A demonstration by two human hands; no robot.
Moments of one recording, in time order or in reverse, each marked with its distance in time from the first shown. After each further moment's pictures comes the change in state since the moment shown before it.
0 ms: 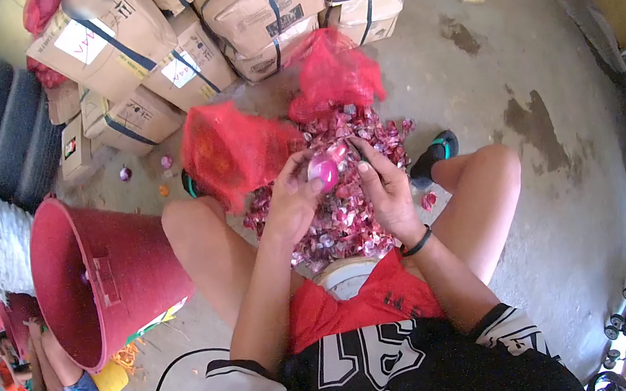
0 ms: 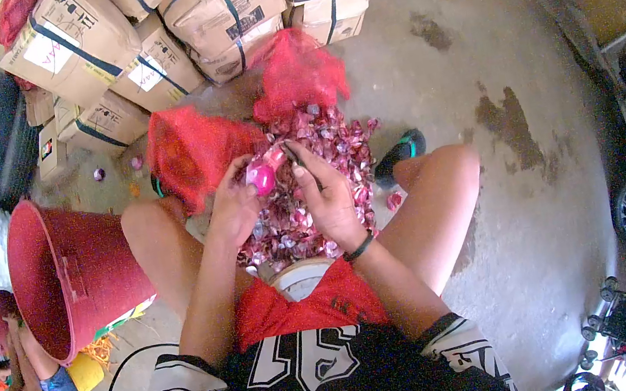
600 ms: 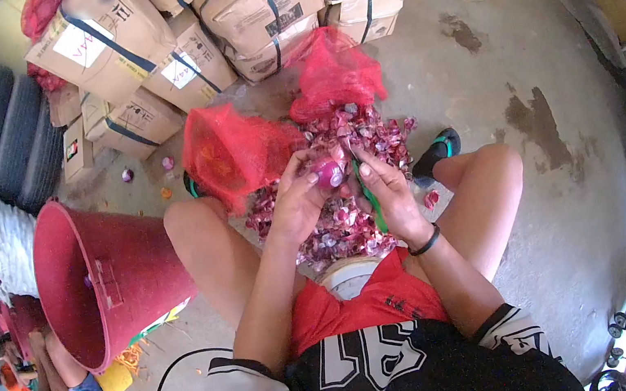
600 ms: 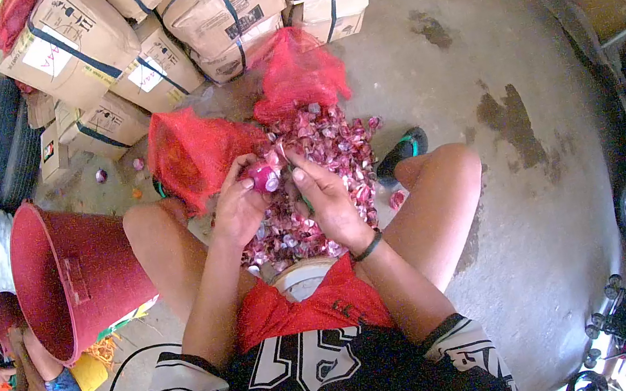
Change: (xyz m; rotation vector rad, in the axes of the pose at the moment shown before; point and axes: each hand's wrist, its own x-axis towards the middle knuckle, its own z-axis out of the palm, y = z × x) left_hand 0.003 0.000 0.004 -0.159 -0.070 -0.039; right_hand -0.003 -0.004 -0.001 0.487 -0.130 0.209
